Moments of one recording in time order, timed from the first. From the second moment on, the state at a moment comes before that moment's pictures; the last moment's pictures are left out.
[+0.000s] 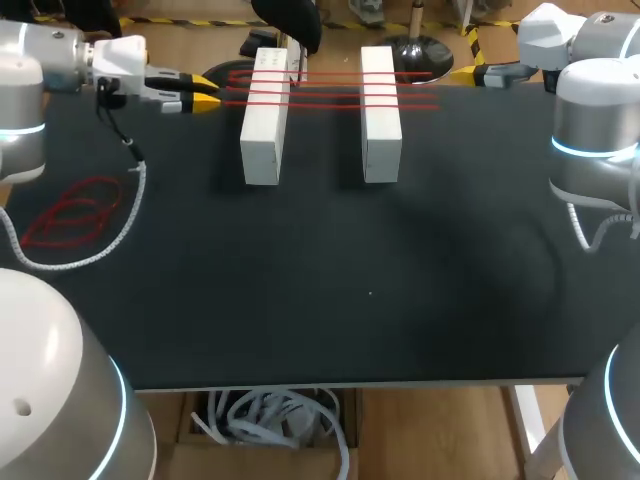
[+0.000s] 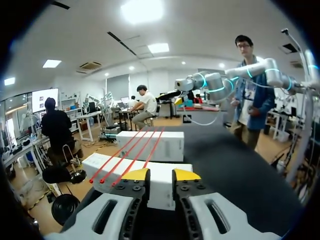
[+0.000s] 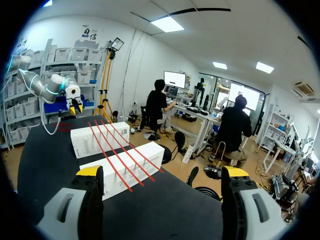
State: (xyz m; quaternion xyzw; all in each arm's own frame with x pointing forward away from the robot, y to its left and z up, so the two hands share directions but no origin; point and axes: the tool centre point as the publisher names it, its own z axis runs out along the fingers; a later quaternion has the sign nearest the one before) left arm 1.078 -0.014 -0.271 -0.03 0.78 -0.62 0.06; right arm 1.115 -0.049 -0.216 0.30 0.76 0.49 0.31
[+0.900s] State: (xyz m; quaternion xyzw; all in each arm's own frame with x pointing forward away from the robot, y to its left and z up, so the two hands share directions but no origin) left arm 1.115 -0.027 -0.300 0.01 0.79 -0.61 0.02; right arm 1.115 -0.049 -0.216 0.30 0.76 0.49 0.31
